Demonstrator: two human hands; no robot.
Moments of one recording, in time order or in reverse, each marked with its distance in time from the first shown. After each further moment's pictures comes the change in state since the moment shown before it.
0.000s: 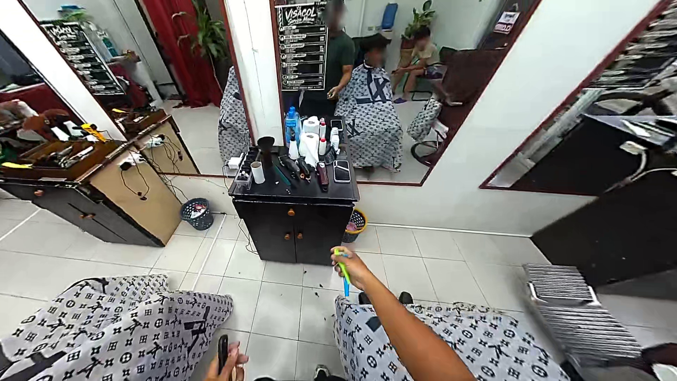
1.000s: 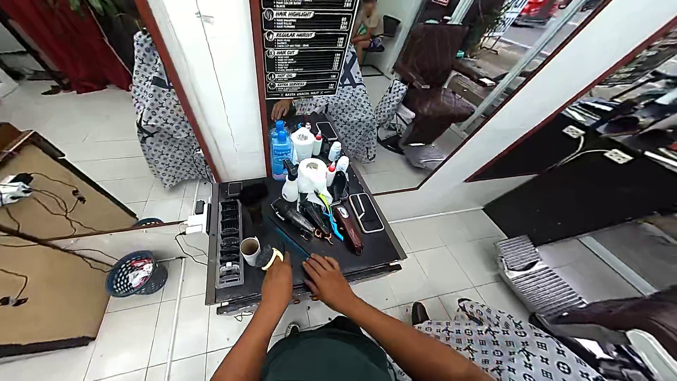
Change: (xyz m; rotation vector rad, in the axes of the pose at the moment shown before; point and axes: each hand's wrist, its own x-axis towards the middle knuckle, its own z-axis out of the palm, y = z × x) left_hand 0.474 0.286 0.238 1.449 -0.550 0.448; right_hand 0.307 -0.090 0.118 -1.455 0.248 -0.654
